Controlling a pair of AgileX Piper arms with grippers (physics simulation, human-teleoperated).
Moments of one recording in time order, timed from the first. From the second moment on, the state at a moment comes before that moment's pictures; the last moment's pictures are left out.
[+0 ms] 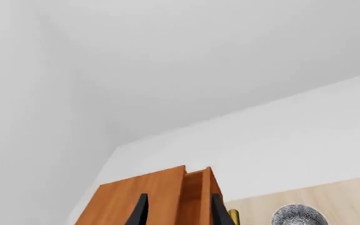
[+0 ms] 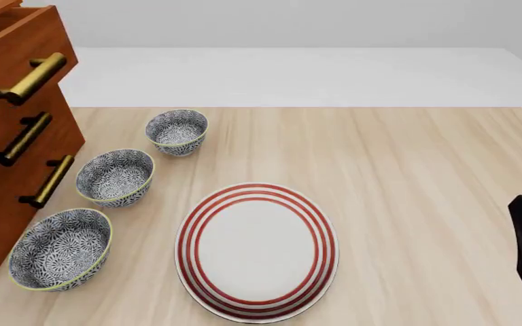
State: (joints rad) left arm 0.10 0.84 -1.07 0.19 0.39; right arm 0.01 0.01 -0.04 0.04 0.00
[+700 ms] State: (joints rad) left arm 0.08 0.99 -1.30 0.53 0.14; right arm 0.01 0.01 -0.04 0.04 0.00
